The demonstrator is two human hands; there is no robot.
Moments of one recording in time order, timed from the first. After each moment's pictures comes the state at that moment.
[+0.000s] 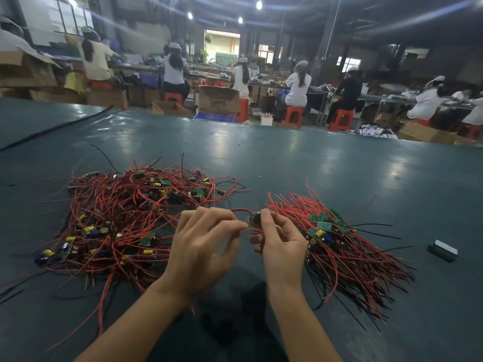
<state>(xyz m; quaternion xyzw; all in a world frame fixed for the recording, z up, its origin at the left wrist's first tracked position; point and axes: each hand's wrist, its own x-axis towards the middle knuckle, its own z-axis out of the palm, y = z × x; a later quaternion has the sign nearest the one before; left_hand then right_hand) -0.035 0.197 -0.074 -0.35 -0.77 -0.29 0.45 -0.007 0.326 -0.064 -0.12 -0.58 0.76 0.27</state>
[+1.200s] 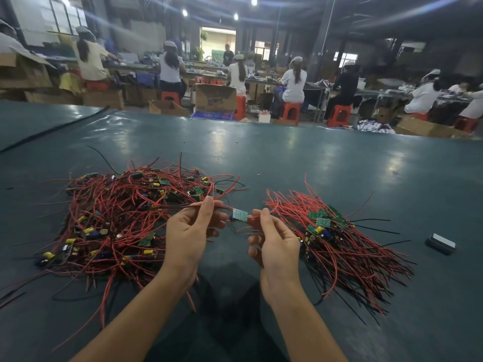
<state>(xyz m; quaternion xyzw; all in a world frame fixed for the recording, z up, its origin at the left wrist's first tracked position) -0.039 0.207 -0.062 -0.04 -0.59 -0.80 0.11 -0.005 0.321 -0.063 -0.15 -0.51 0.83 0.18</state>
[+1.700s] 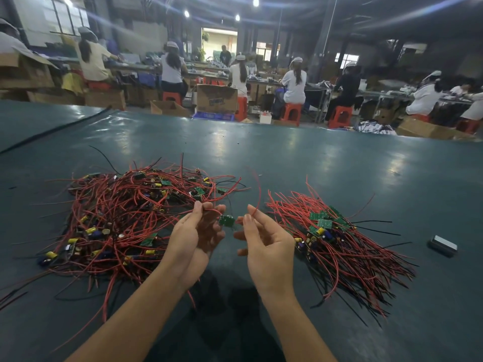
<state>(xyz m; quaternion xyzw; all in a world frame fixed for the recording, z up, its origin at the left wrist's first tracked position) -0.045 0.200 -0.059 0.02 -0.43 -0.90 -0.09 -0.003 0.314 -0.075 -0.04 -0.64 0.72 0.28</state>
